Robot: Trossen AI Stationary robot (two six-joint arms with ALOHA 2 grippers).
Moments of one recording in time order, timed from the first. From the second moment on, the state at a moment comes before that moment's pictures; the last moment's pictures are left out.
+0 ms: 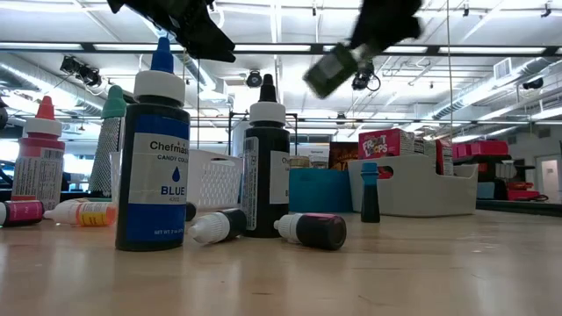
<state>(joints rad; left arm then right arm) 0.41 1.08 0.96 -0.30 0.12 0.22 0.15 1.43 1.37 -0.93 0.44 0.58</state>
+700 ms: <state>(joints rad) 0.41 1.08 0.96 -0.30 0.12 0.19 -0.43 1.79 1.51 -0.88 0.07 -0.04</state>
